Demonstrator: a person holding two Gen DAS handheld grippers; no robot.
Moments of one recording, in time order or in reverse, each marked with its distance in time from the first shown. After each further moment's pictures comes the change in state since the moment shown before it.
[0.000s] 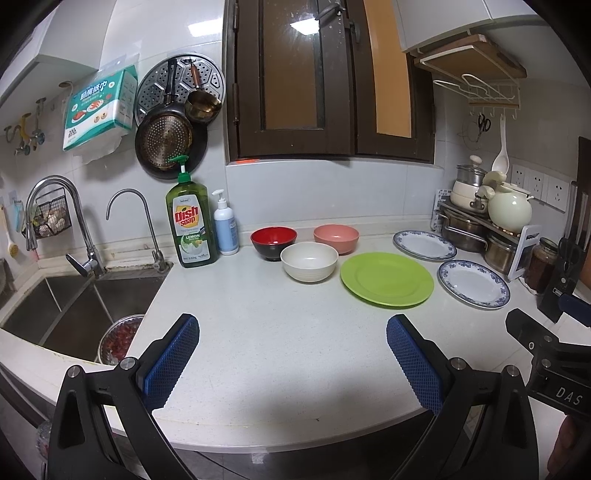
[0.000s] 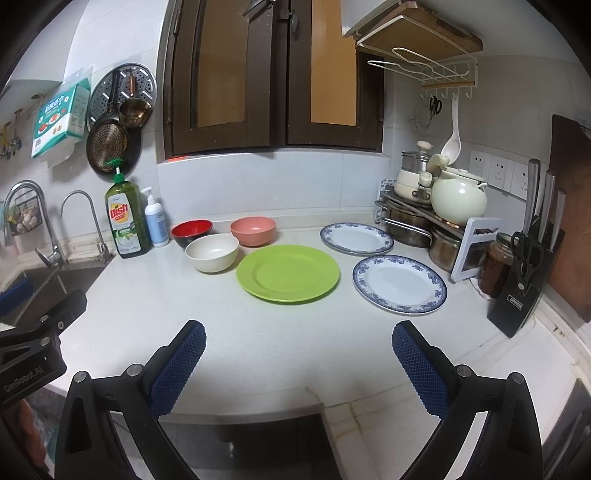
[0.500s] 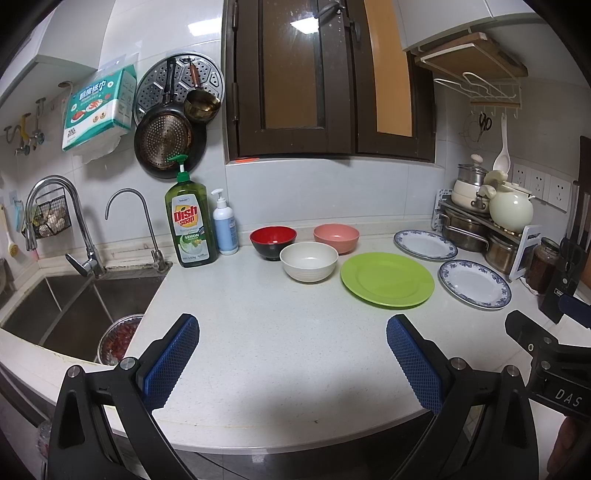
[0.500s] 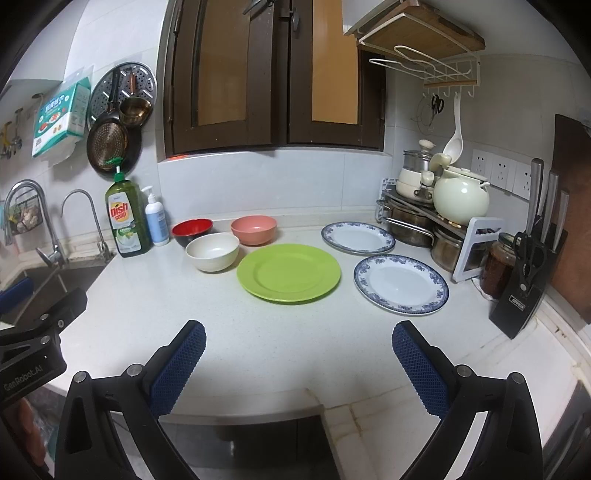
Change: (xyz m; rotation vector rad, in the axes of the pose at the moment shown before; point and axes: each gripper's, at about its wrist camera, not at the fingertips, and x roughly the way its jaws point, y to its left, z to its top) left arm 0.002 0.001 0.002 0.001 0.003 0.001; right arm 0.005 -0.002 0.003 -0.001 0.012 0.009
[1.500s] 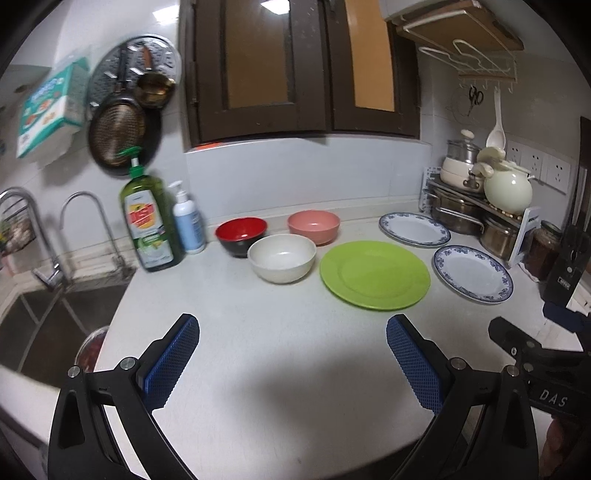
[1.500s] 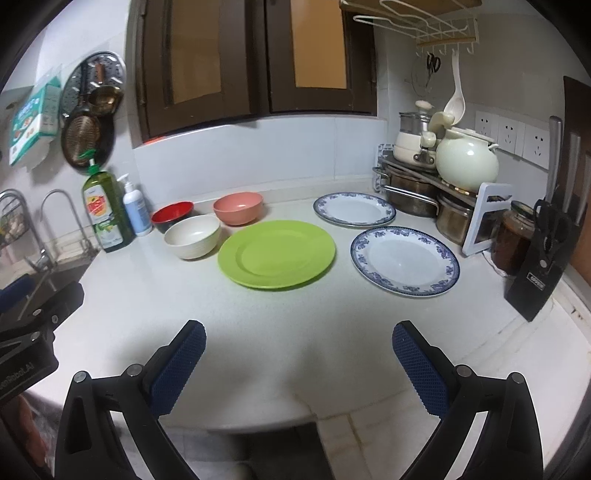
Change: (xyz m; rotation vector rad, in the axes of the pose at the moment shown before) left arm 0.091 -0.022 0.026 0.083 0.082 -0.096; right arm 0.075 -0.016 0.004 0.084 0.111 -0.006
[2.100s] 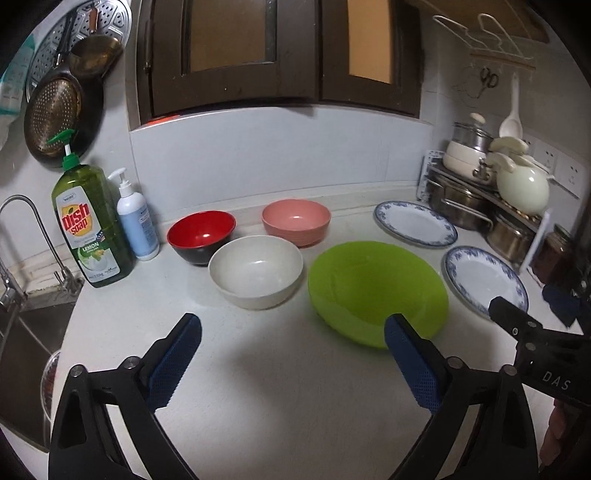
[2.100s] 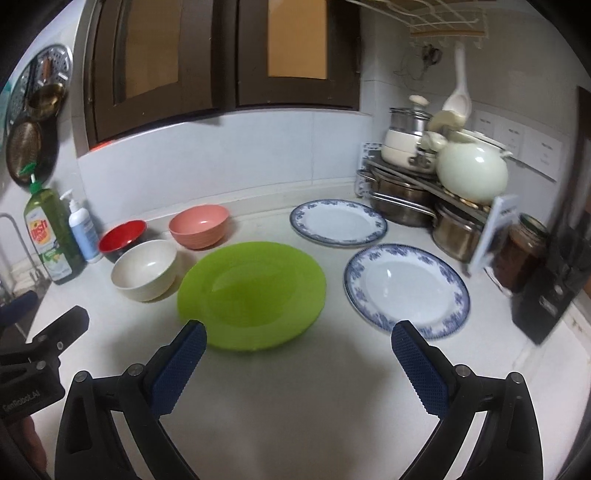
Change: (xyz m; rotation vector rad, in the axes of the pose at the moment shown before) left arm 0.121 0.000 0.043 -0.011 0.084 -0.090; right arm 0.100 0.014 0.060 0.008 0.036 -0.114
